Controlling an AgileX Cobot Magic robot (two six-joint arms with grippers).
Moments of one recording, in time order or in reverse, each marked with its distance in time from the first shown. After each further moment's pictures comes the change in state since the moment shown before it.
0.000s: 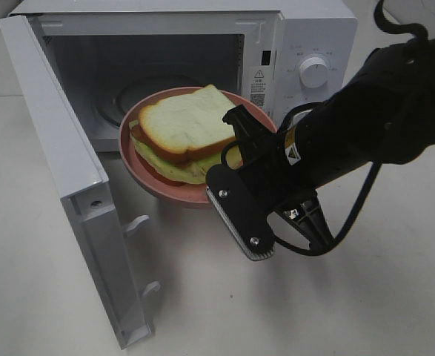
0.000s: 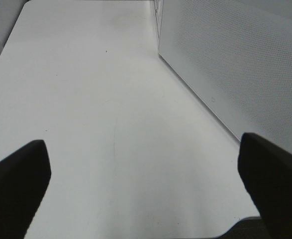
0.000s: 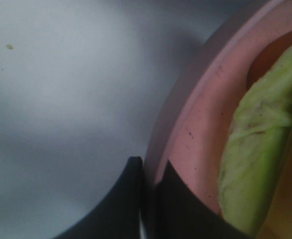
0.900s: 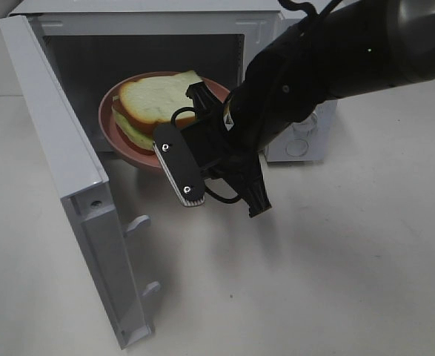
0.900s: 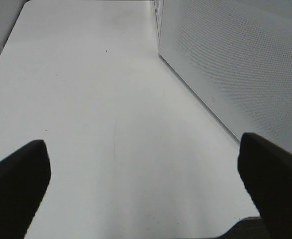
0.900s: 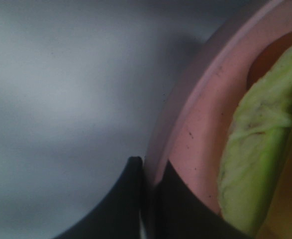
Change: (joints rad) left arm 0.000 0.000 0.000 0.000 0.000 0.000; right arm 0.000 0.243 -0.315 0.007 0.079 0.098
